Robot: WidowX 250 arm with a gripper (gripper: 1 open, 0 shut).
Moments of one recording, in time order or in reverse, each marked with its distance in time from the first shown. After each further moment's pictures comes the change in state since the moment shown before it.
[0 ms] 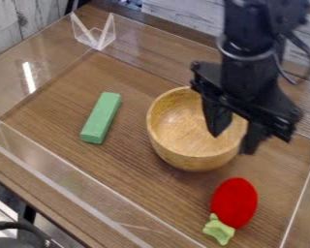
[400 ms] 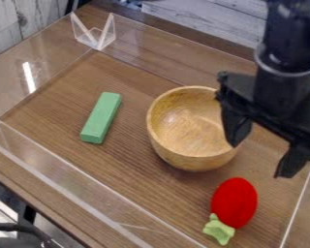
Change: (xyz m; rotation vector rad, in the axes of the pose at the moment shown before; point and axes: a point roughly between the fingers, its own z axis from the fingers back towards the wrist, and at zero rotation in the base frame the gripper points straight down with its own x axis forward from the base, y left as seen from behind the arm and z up) arm -0.001 -0.022 0.011 0.002 0.004 -0.015
